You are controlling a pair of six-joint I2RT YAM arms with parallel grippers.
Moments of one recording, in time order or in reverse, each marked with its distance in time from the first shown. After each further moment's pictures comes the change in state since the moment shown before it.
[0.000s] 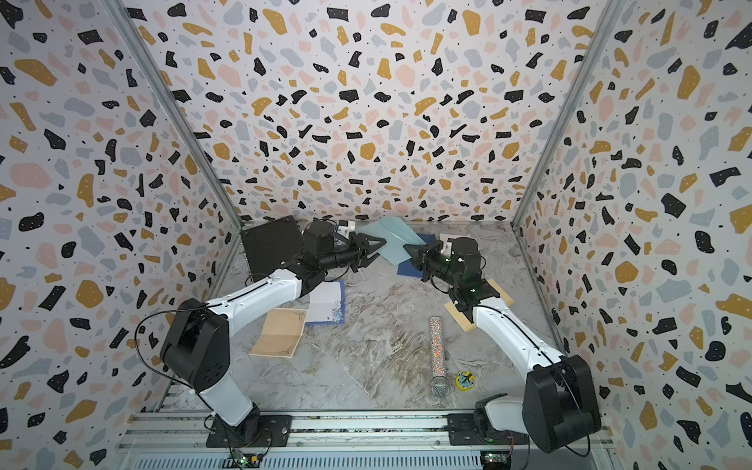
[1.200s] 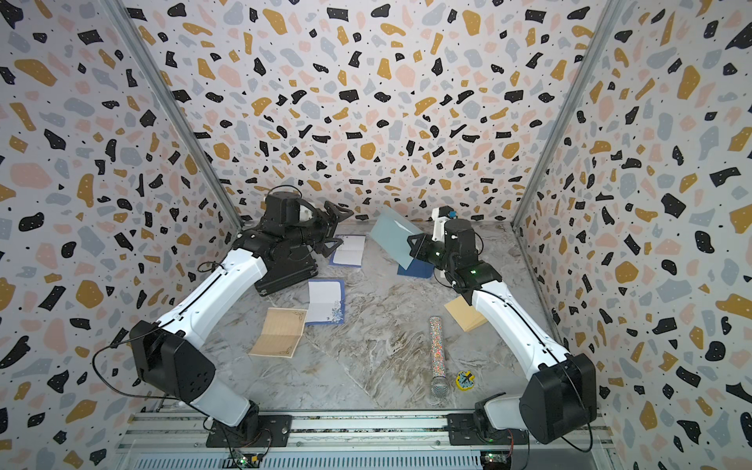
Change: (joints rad) left arm 0.159 -0.123 0.270 -0.645 -0.109 0.144; right arm 0.011 0.059 0.262 -0.382 0.163 -0.915
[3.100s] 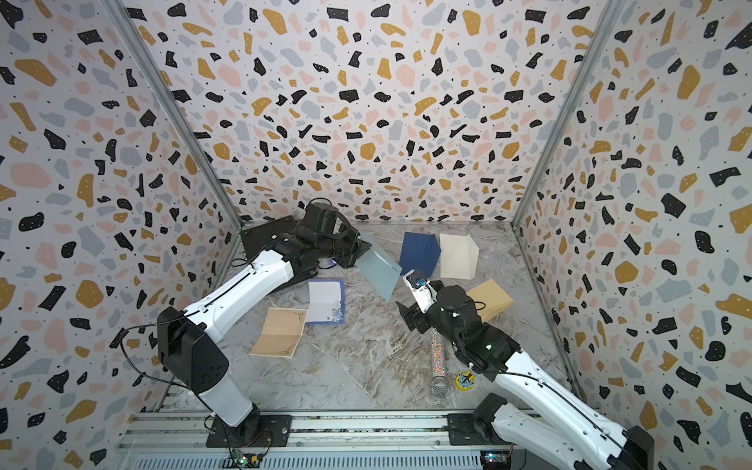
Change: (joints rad) left arm -0.179 0.101 0.082 -0.100 -0.146 -0.296; right arm 0.391 -0.481 -0.409 -0.126 0.464 -0.896
